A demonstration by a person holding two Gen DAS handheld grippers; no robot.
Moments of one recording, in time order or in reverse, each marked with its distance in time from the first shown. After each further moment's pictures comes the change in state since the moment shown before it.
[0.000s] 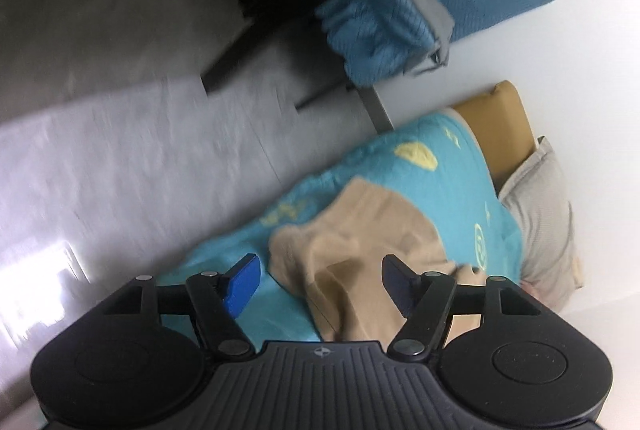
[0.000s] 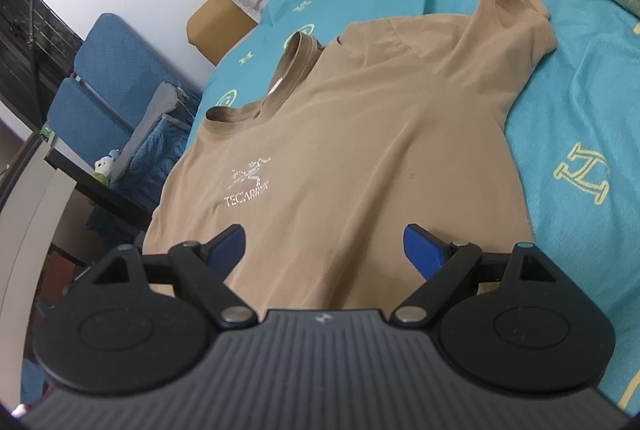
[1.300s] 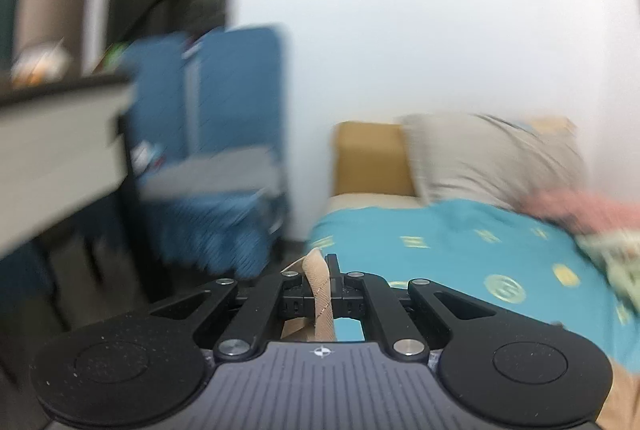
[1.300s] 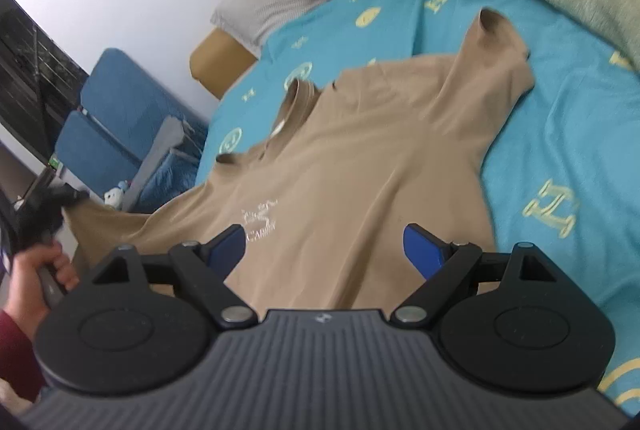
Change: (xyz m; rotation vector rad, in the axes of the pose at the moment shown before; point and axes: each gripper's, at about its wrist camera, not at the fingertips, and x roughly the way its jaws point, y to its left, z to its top) left arm -0.045 -0.311 -0.120 1.080 -0.455 0.106; right arm -0.045 -0.011 0.022 0.036 -0.098 0.024
